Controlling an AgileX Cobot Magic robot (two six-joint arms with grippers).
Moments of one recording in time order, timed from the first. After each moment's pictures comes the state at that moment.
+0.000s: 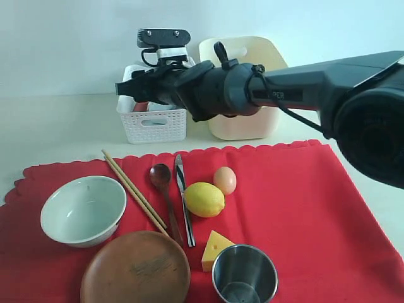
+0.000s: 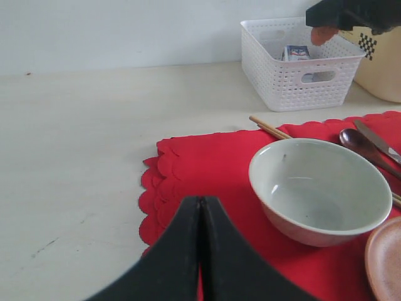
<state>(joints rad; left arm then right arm) -0.10 0.01 0.00 -0.01 0.37 0.03 0.66 2.36 -1.80 1.29 -0.18 -1.00</state>
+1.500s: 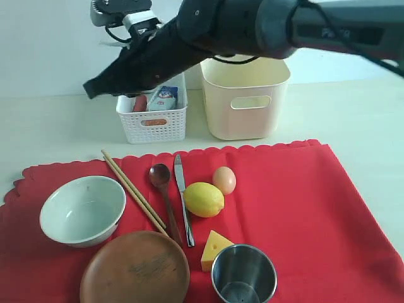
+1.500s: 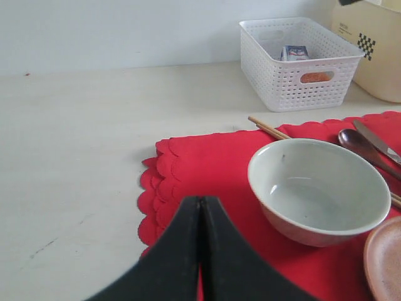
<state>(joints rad) -0.10 0.01 0.00 -0.01 0.37 0.03 0.67 2.11 -1.78 0.46 0.52 -0.45</state>
